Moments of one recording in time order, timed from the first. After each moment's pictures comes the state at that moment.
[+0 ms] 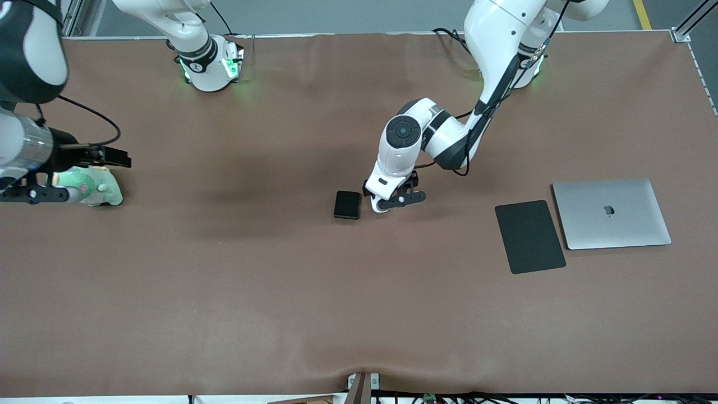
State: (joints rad) left arm -0.66 0.58 -0.11 -1.82 0.03 2.43 -0.98; right arm 0.13 0.14 -0.13 -1.60 0.04 1.47 0.03
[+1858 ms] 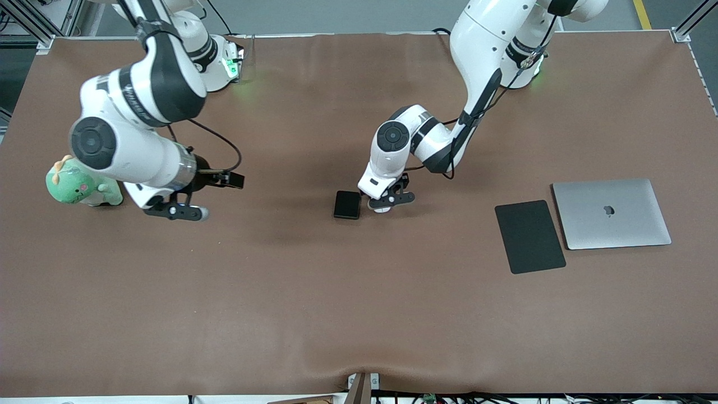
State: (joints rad) left arm -0.70 0.65 -0.11 -1.82 0.03 2.49 -0.98; right arm 0.43 0.23 -0.13 -1.71 0.21 1.76 0.38
